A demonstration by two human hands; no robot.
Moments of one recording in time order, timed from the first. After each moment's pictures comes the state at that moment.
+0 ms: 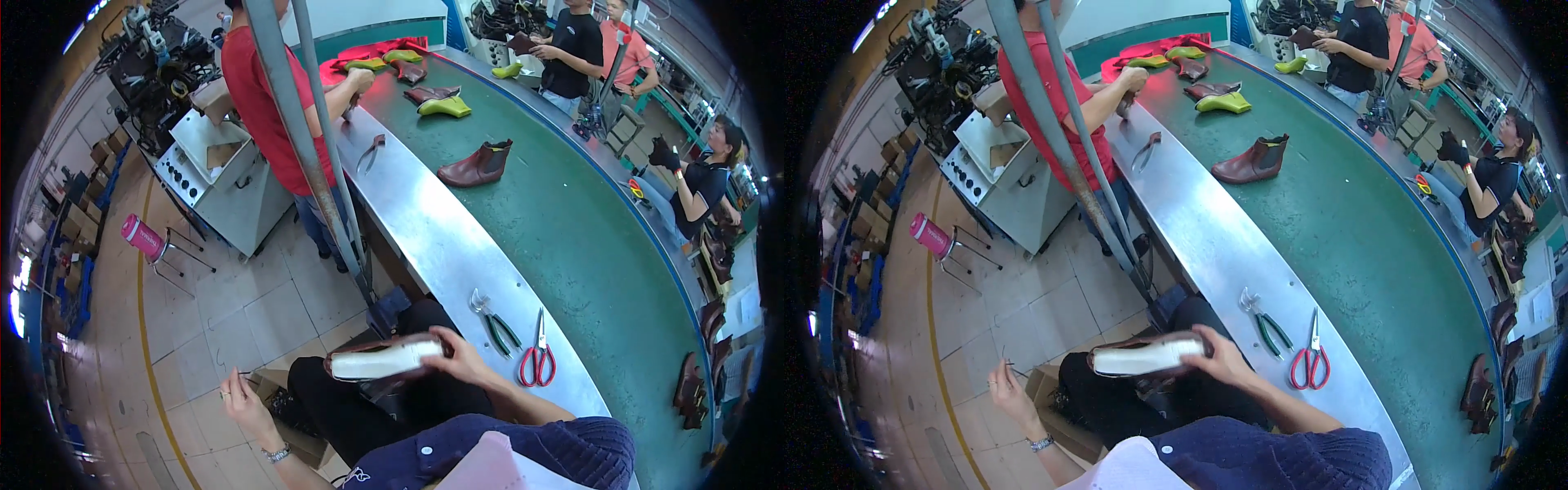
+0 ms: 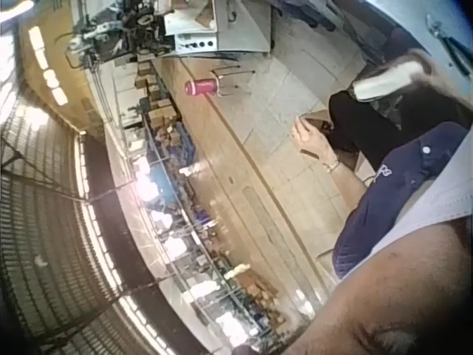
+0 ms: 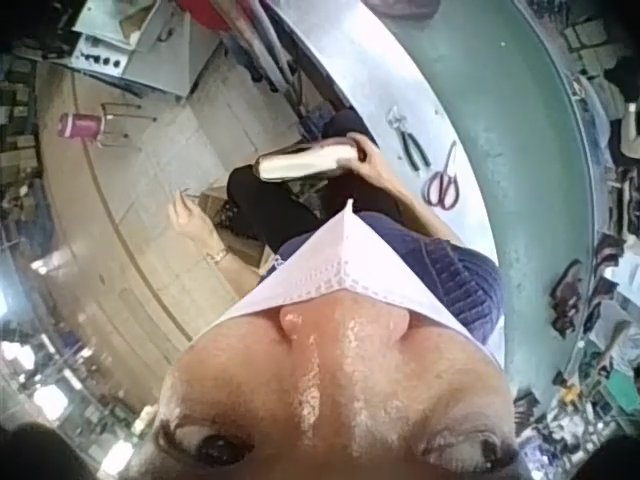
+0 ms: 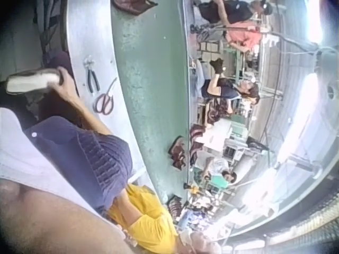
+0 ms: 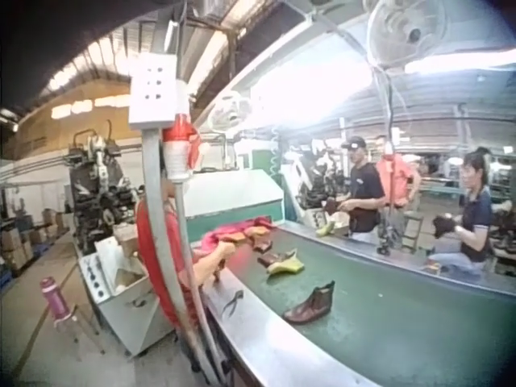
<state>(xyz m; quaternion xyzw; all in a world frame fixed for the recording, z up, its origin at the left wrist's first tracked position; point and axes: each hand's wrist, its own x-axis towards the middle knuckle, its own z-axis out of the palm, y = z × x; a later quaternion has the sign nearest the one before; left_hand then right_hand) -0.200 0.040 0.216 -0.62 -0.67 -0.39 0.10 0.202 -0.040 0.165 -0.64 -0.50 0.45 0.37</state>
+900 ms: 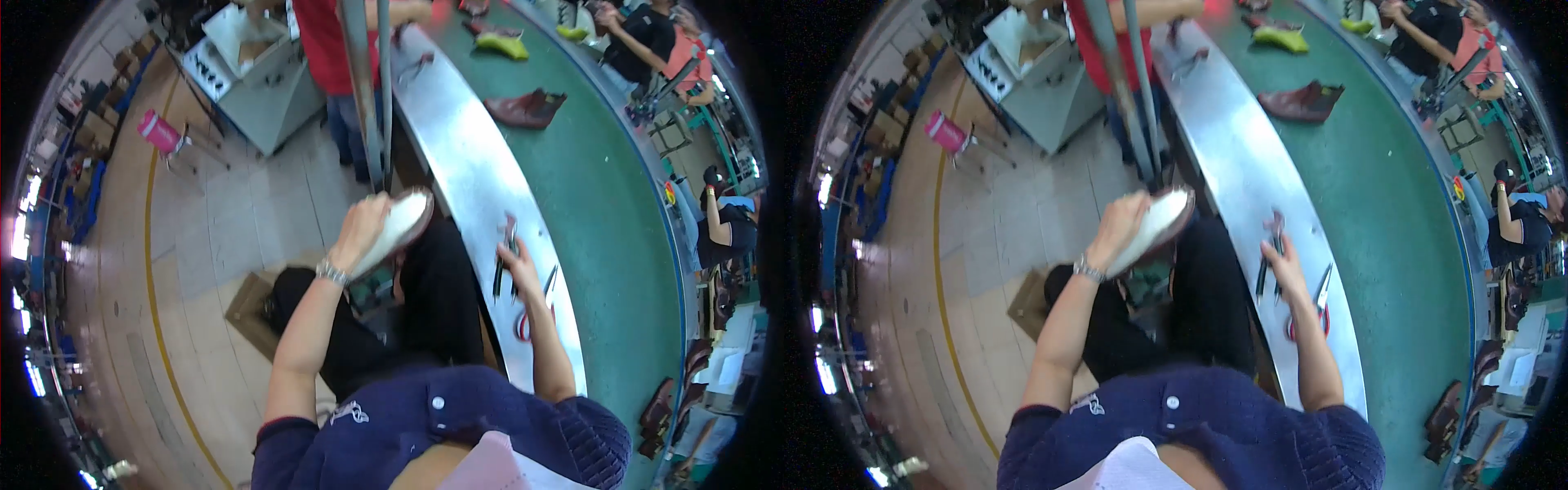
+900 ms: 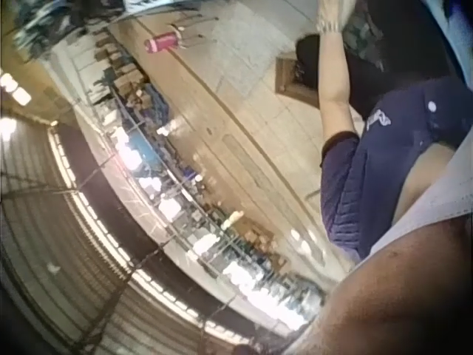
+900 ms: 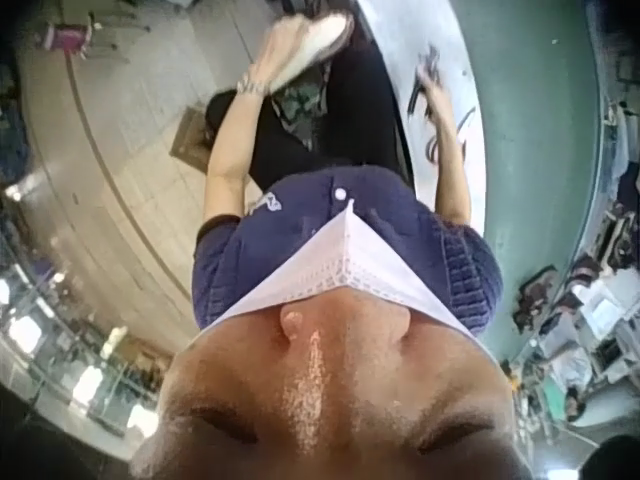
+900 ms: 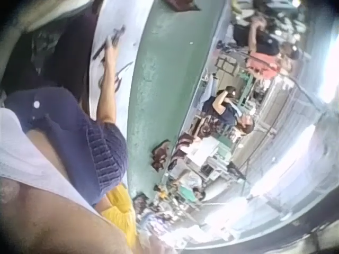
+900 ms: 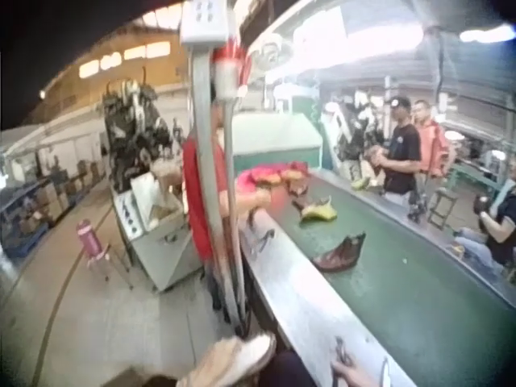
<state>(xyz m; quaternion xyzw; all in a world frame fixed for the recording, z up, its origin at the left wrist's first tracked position) 0.002 0.133 0.186 -0.85 -0.42 -0.25 -0.22 0.301 -0.031 0.139 -0.70 -0.27 0.47 0.46</state>
